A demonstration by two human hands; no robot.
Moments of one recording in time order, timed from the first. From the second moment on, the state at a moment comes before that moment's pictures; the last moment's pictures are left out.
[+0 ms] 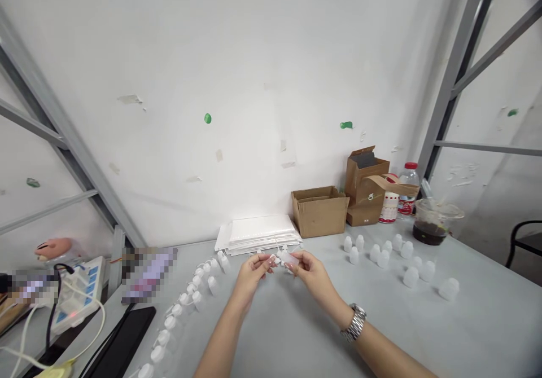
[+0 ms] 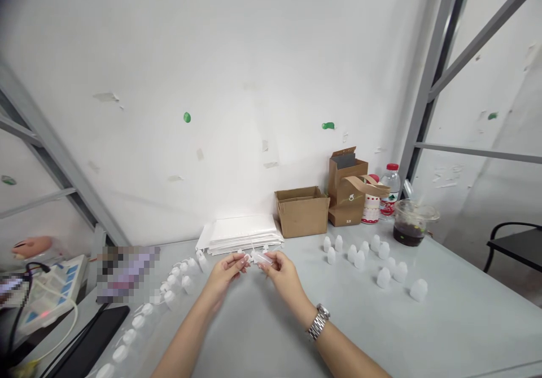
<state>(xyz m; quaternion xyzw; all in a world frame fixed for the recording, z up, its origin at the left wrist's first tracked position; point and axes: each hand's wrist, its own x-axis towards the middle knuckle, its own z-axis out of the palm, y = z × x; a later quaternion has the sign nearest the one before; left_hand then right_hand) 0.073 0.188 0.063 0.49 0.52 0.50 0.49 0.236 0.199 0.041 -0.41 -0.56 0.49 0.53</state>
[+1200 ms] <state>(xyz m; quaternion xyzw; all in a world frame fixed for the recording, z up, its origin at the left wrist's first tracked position) 0.098 0.180 0.044 0.29 0.43 0.63 0.58 0.225 0.172 0.037 -0.41 -0.79 0.02 0.46</state>
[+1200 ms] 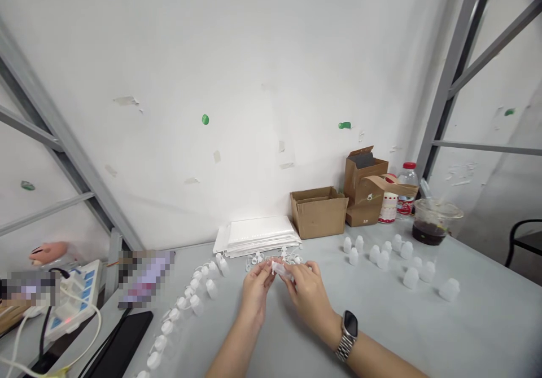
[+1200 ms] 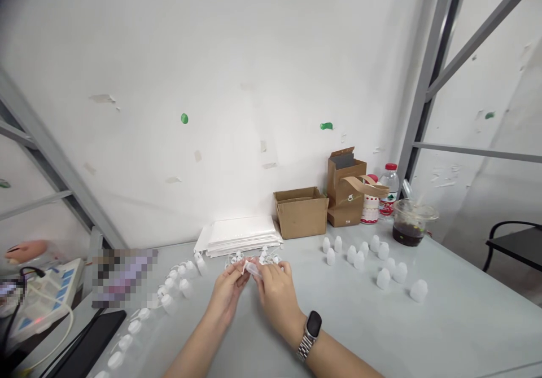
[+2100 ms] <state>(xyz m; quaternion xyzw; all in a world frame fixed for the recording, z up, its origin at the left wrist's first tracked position) 0.091 0.177 0.062 0.39 0.45 0.63 0.51 0.222 0.180 0.046 -0.35 -0.53 0.67 0.38</state>
